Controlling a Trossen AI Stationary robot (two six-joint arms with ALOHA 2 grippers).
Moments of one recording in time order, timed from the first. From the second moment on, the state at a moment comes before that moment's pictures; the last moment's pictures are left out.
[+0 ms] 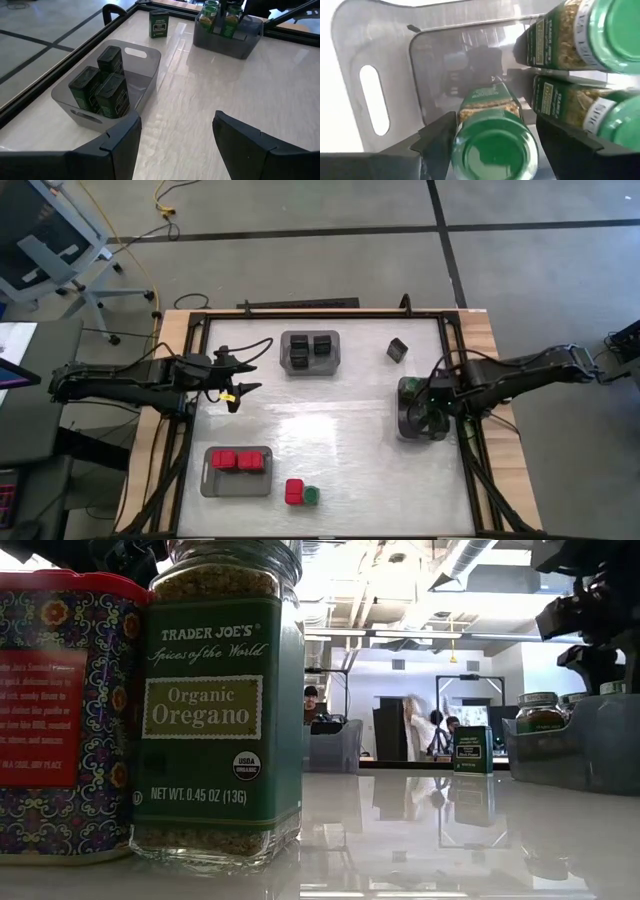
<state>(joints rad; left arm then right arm) 0.02 0.63 0.59 -0.35 -0.27 -0.18 0.12 0.91 0.68 -1.15 0.03 0.33</state>
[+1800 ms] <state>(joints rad) 0.02 0.63 0.59 -0.35 -0.27 -0.18 0.60 1.07 0.83 -1.26 0.18 0.72</state>
